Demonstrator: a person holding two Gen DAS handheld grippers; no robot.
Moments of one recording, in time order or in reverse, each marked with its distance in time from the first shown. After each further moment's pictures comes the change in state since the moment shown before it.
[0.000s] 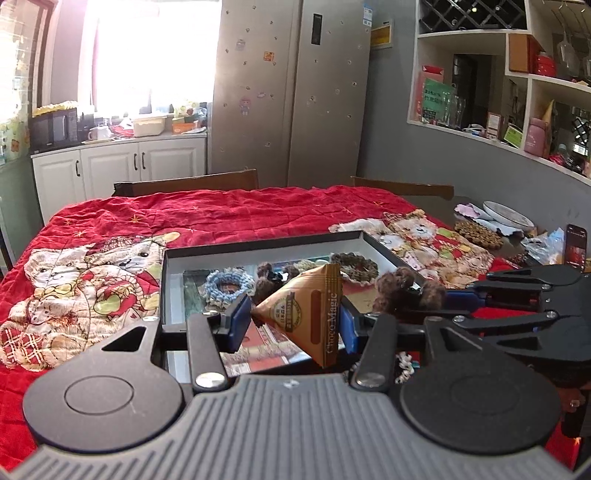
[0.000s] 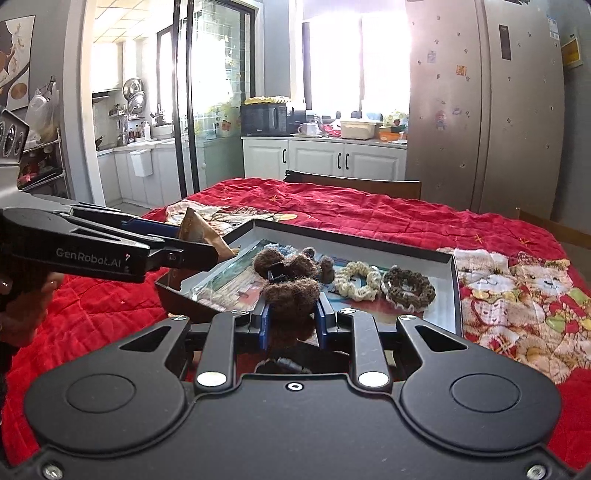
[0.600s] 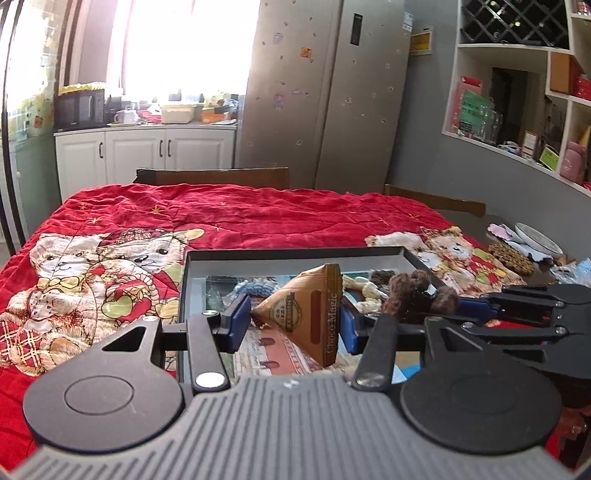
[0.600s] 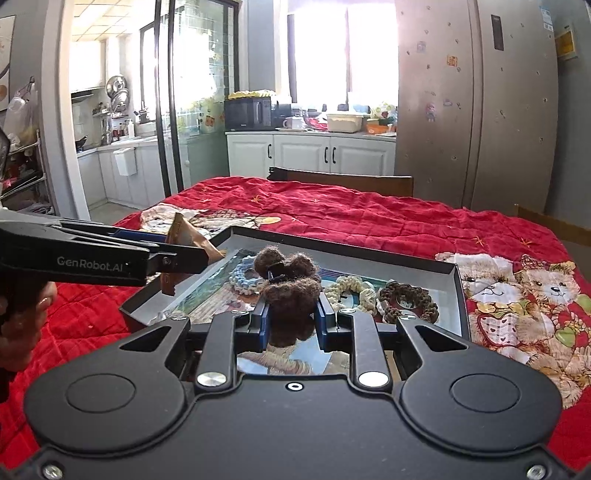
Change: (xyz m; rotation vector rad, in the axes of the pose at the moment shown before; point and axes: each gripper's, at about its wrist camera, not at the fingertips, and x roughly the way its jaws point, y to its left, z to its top) left arm 0.038 0.028 0.012 -0.095 0.005 0.068; right arm 0.058 -0.014 0.023 0.033 0.026 -0.040
